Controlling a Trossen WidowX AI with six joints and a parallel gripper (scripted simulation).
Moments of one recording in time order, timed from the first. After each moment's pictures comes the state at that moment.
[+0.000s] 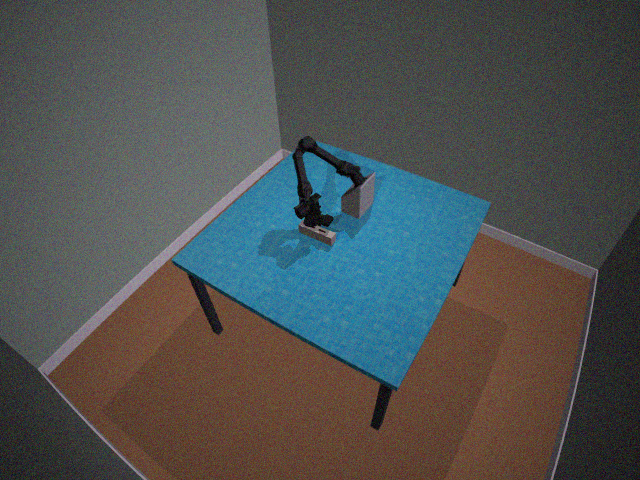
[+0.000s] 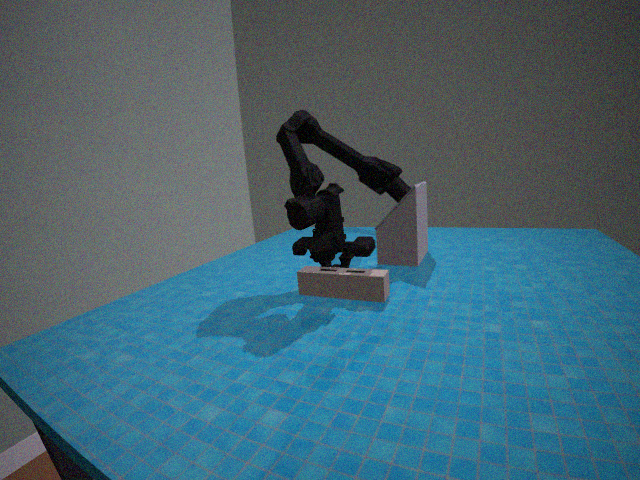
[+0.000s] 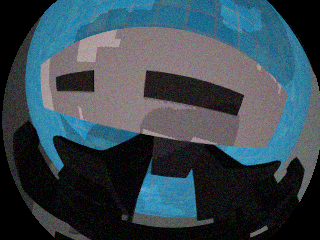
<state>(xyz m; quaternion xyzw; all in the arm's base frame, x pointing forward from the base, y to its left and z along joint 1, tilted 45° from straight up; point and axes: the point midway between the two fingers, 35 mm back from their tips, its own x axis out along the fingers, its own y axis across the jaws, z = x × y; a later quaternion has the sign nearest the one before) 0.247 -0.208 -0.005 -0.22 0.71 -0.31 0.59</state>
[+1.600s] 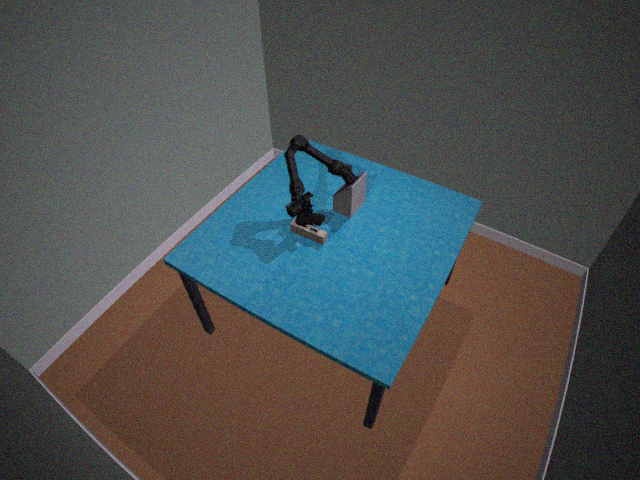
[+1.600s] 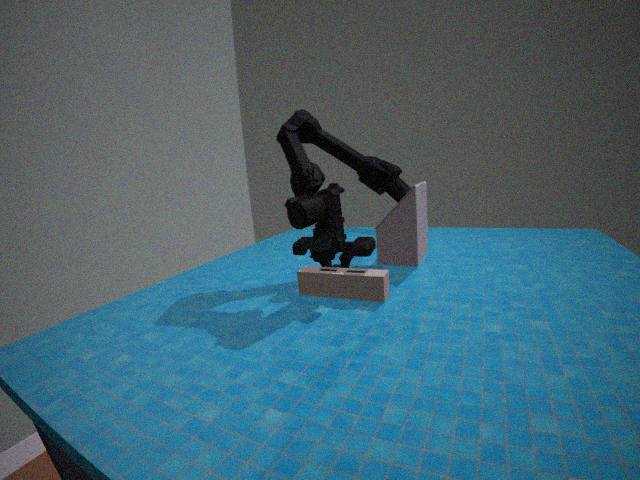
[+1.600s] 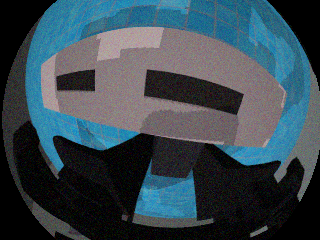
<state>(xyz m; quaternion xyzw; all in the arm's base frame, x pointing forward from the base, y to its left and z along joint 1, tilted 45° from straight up) 0.247 -0.208 -0.007 -0.22 0.71 -0.31 0.60</state>
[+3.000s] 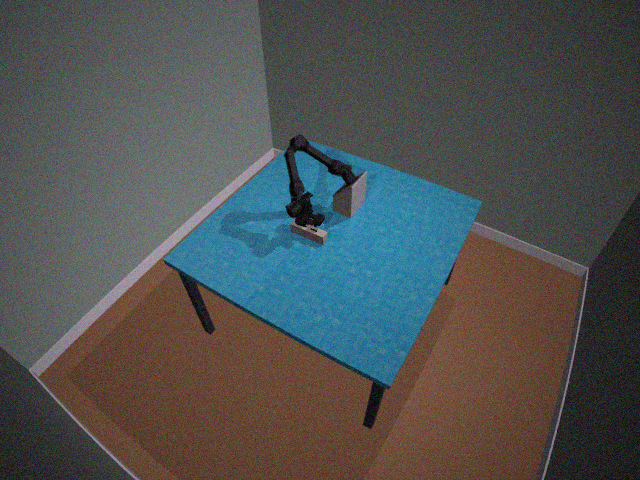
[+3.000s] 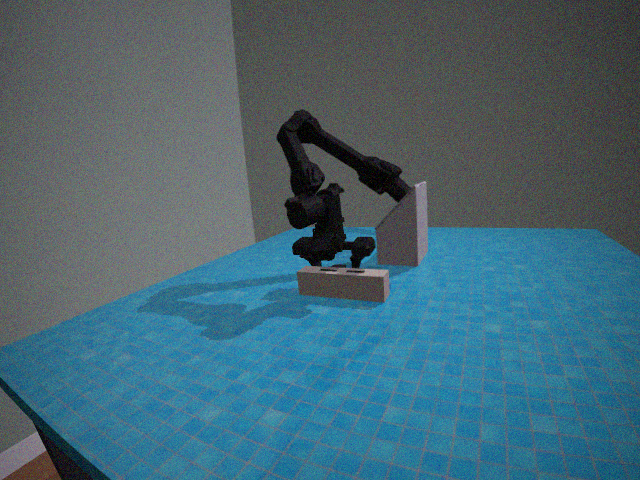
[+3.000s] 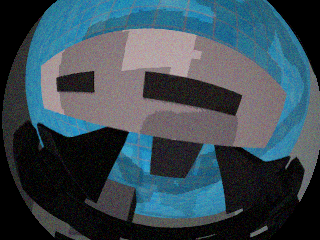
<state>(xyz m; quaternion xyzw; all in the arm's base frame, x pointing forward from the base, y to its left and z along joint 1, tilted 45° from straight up) 0.246 -0.208 -0.007 -0.22 0.71 -0.31 0.60</state>
